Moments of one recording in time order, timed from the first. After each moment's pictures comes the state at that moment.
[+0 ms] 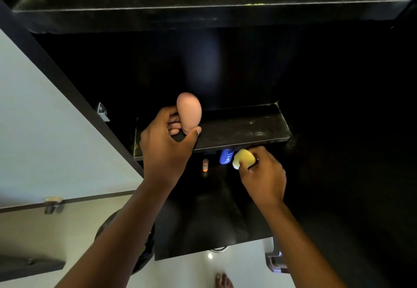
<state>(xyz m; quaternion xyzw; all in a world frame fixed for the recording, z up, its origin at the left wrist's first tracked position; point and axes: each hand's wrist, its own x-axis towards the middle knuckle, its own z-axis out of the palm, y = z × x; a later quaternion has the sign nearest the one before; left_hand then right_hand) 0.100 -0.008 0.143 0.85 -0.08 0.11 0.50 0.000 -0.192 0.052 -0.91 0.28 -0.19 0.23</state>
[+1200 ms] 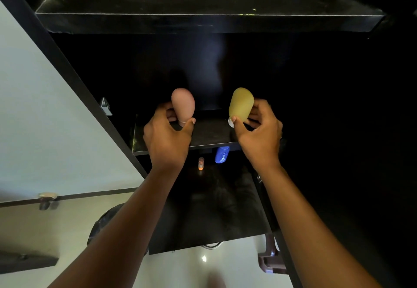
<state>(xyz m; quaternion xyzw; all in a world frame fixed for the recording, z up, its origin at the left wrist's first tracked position) 0.112 -0.025 0.131 0.86 -0.02 0.14 0.50 0.053 -0.198 0.135 -0.80 0.18 -0.31 0.47</state>
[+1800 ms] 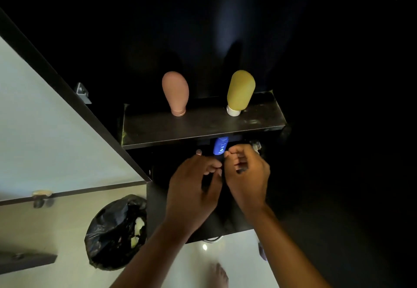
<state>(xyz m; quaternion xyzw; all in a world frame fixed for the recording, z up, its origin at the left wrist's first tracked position) 0.015 -0.020 0.071 0.84 -0.26 0.09 0.46 -0.008 -0.162 0.044 -0.82 0.23 -0.30 0.44</state>
